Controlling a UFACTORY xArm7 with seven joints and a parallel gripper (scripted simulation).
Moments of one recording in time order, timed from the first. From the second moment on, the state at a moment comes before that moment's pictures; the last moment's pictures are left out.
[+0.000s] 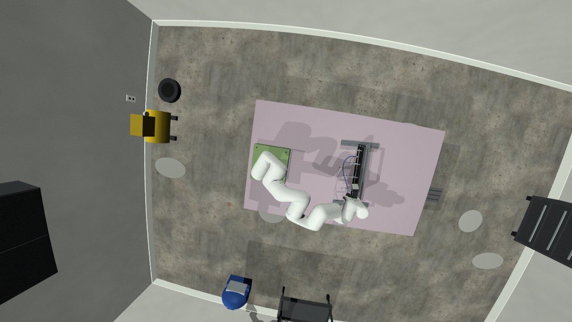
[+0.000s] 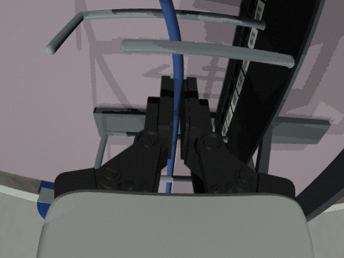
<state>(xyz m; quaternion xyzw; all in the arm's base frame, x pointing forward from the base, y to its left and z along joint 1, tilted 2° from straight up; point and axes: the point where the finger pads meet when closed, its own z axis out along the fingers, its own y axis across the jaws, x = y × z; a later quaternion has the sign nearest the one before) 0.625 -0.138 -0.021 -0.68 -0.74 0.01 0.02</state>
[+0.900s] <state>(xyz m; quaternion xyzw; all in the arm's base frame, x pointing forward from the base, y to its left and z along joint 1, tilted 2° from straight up) 0.625 -0.138 -0.021 -0.68 -0.74 0.01 0.02</state>
